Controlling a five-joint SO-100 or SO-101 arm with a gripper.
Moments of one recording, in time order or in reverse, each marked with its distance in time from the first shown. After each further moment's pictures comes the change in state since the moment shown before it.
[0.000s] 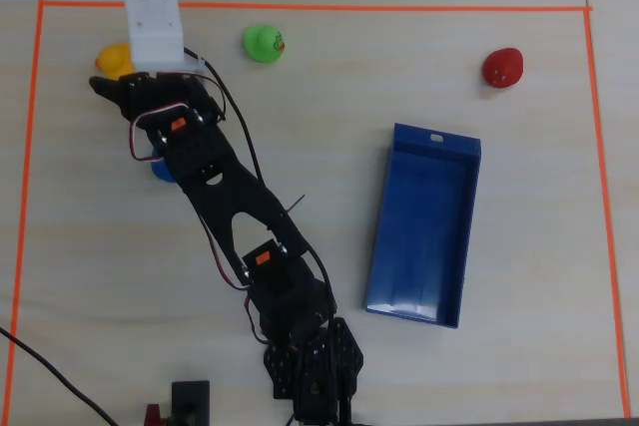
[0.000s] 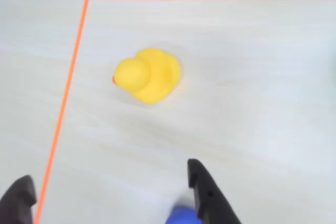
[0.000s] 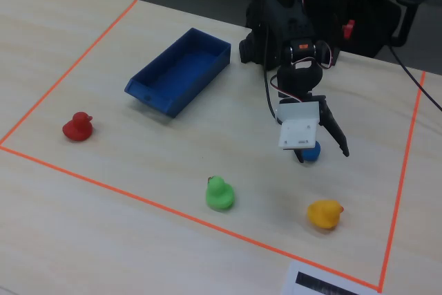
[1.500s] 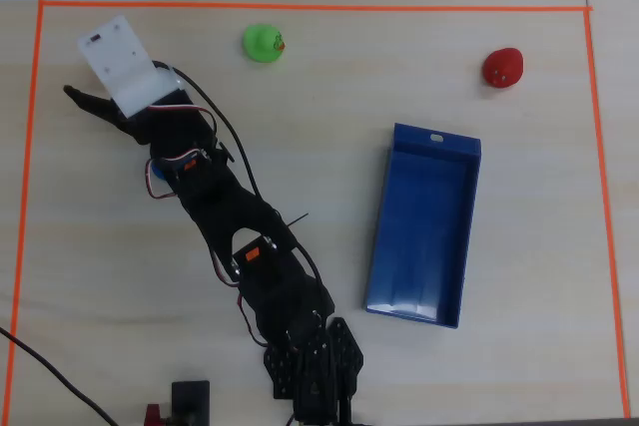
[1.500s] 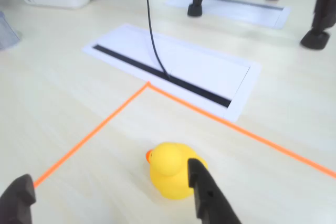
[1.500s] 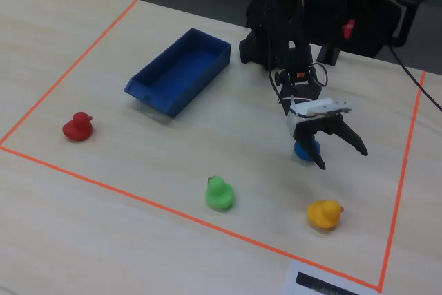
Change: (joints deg) arm -3.0 -4.6 24.1 -64.7 -23.3
